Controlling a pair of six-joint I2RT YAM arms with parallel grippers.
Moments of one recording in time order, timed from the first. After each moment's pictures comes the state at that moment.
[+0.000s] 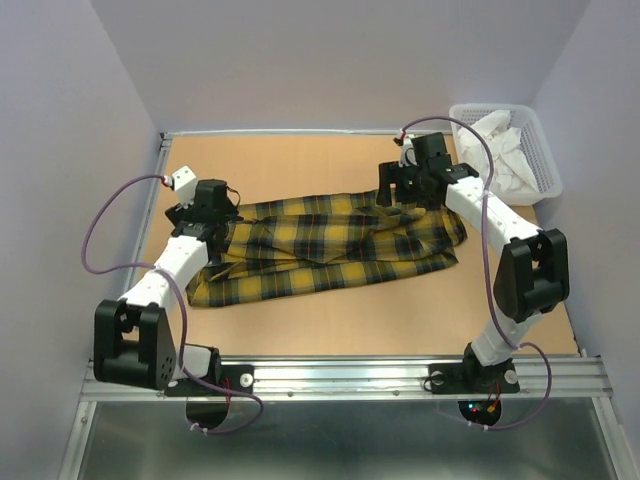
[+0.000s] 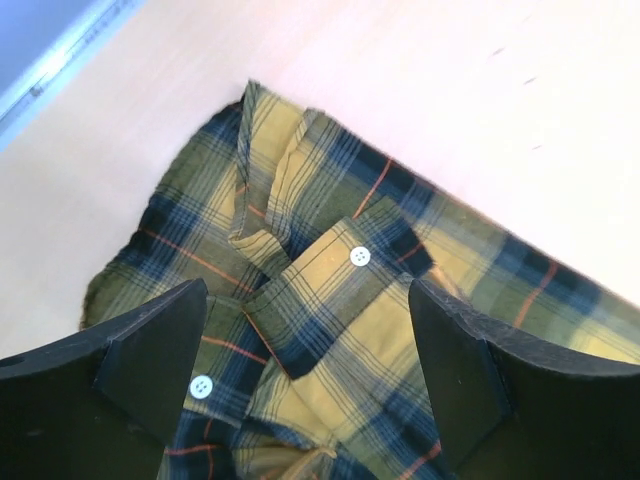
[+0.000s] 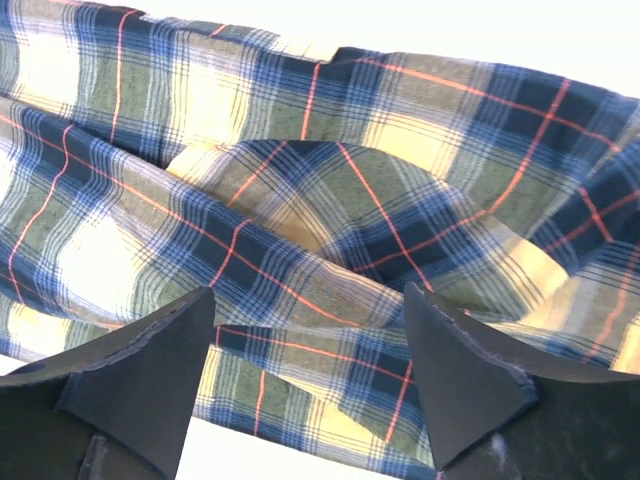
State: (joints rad) left arm -0.17 1.33 0.85 -0.23 -0.58 -0.62; right arm 0.30 1.73 1.42 -0.52 -0.21 0.12
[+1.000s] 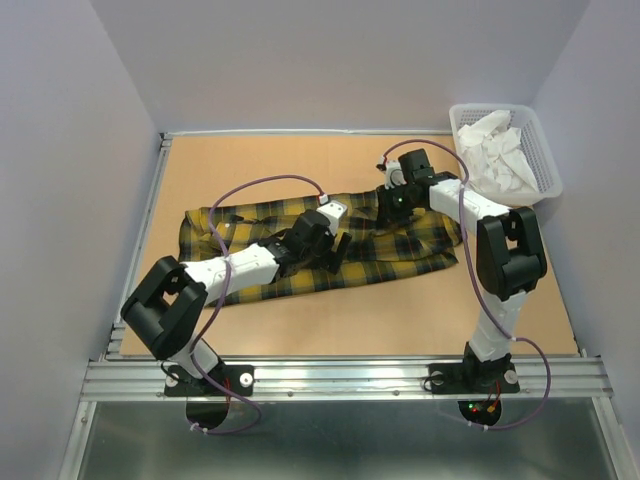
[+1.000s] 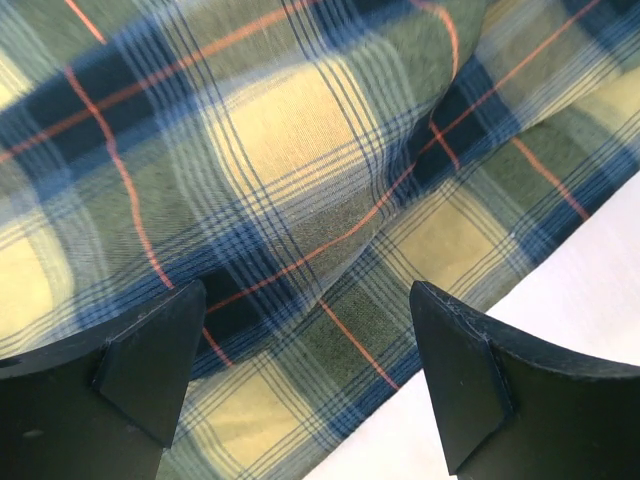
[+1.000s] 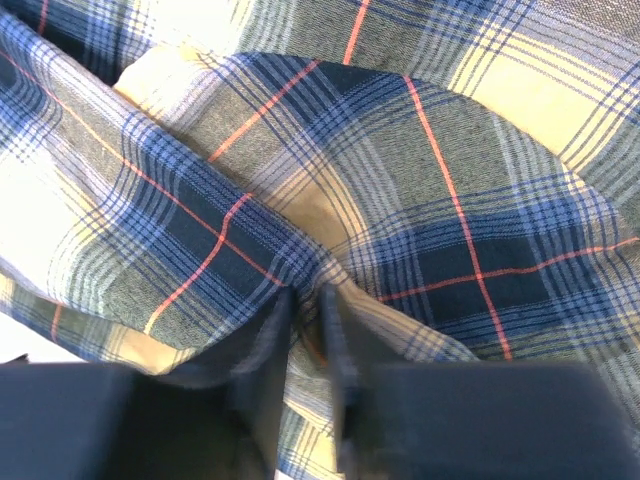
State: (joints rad) left arm -0.79 1.53 0.88 -0.06 -0.13 -0.19; right arm 0.30 1.91 1.39 -0.52 -0.39 0.02
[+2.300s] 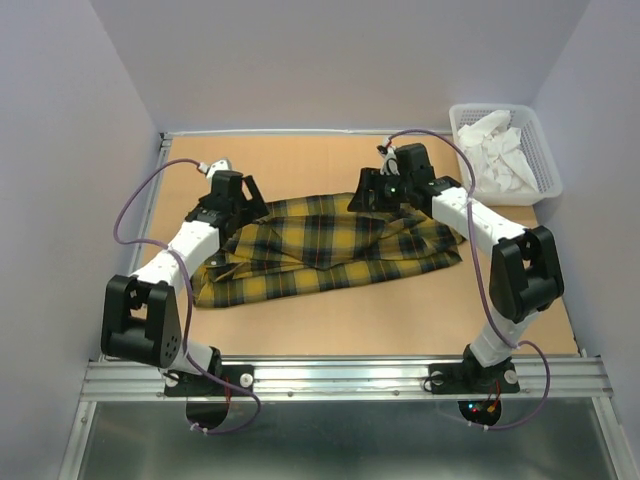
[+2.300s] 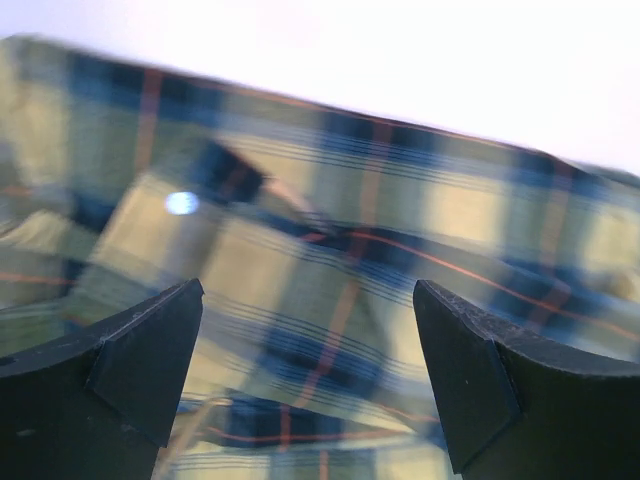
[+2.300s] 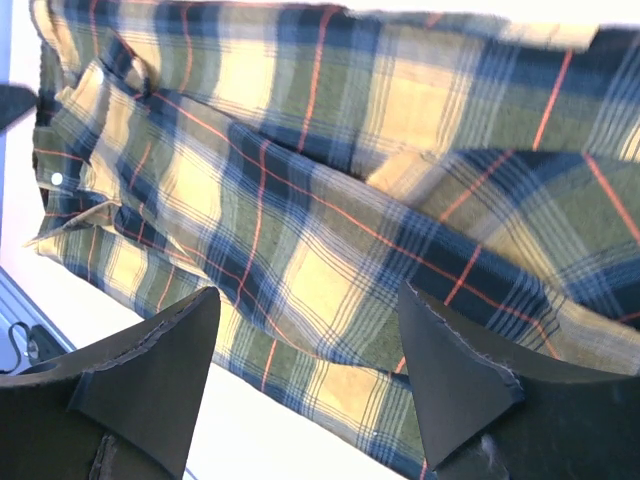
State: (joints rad) left arm -0.27 1.41 0.96 -0.26 -0.21 -0.56; right arm 0.39 1.73 1.33 -0.31 -0.41 0.38
